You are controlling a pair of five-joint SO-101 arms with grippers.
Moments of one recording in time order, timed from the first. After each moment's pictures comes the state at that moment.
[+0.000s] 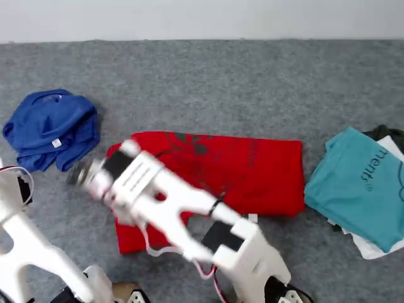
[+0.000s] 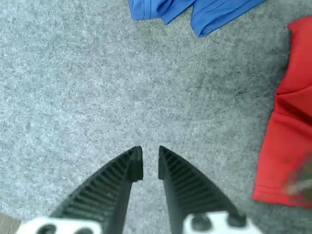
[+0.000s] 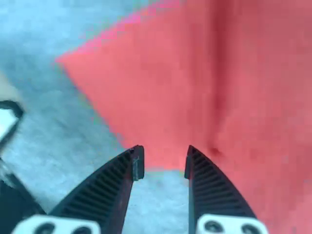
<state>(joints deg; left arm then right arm) -47.2 -28.4 17.9 96.3 -18.3 -61.9 30.2 -24.0 96.6 19.2</state>
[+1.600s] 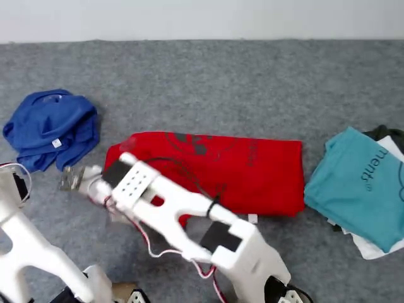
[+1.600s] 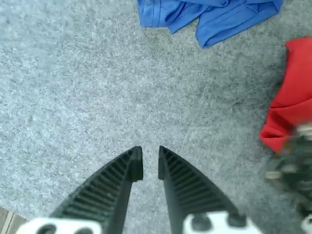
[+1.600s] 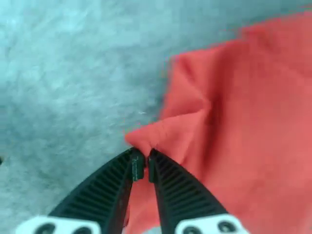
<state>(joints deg) -47.3 -28.4 14.5 98.1 -13.8 -58.6 29.4 -19.9 81.1 22.9</state>
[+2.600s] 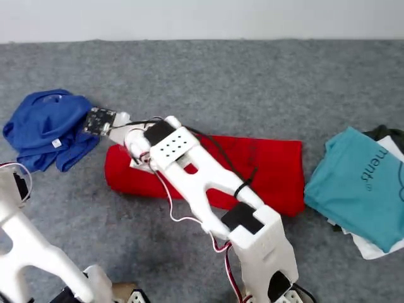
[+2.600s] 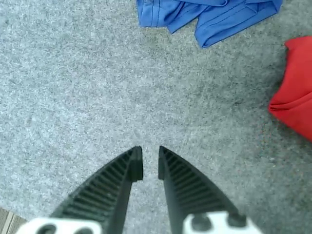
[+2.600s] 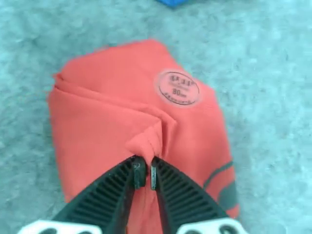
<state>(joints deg) -47.1 -28.4 14.5 98.1 -13.8 -44.4 28.5 -19.9 63.5 34.3</state>
